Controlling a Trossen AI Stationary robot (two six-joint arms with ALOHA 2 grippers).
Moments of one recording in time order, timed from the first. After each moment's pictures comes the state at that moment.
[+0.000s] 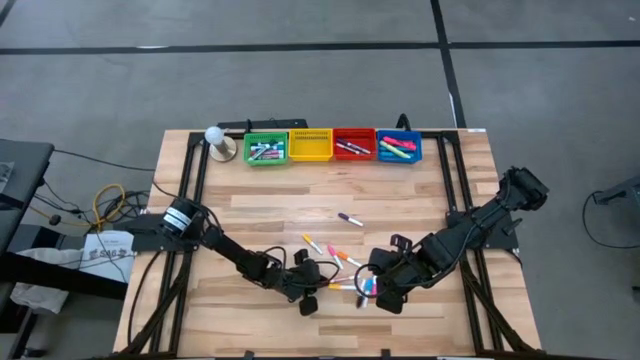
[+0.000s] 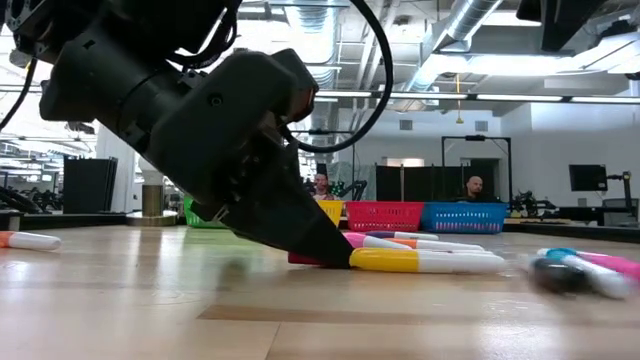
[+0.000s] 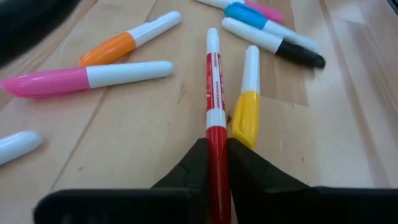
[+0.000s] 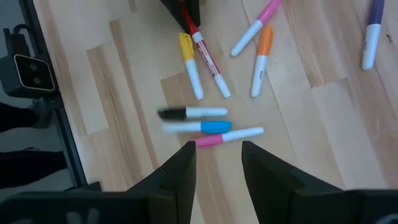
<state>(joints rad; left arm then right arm) -0.52 2.07 0.93 0.45 -0.41 -0.48 0.60 1.60 1.36 -1.01 0.18 0.84</state>
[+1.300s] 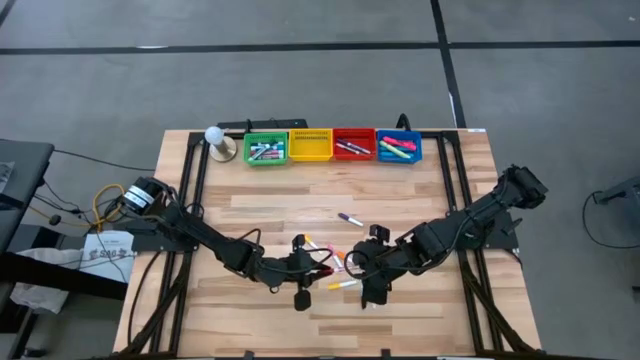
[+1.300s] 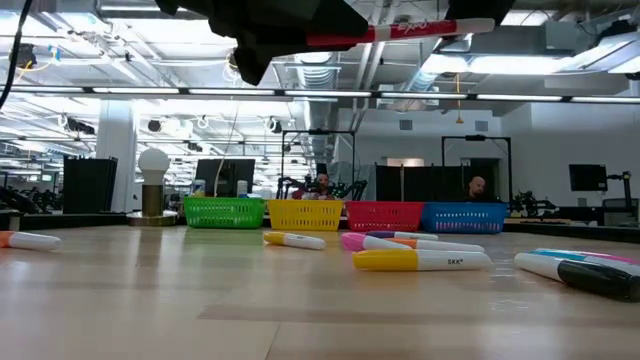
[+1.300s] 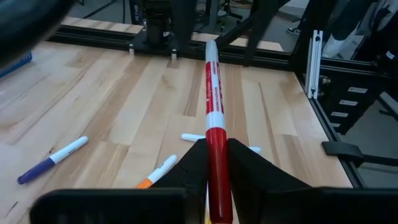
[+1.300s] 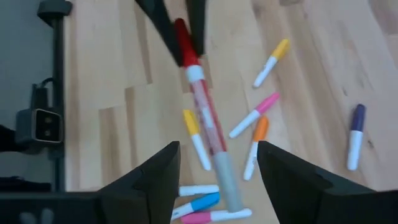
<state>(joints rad) -0.52 1.73 0.93 0.43 -0.51 -0.25 0.51 1.60 1.36 -0.80 0.27 0.56</state>
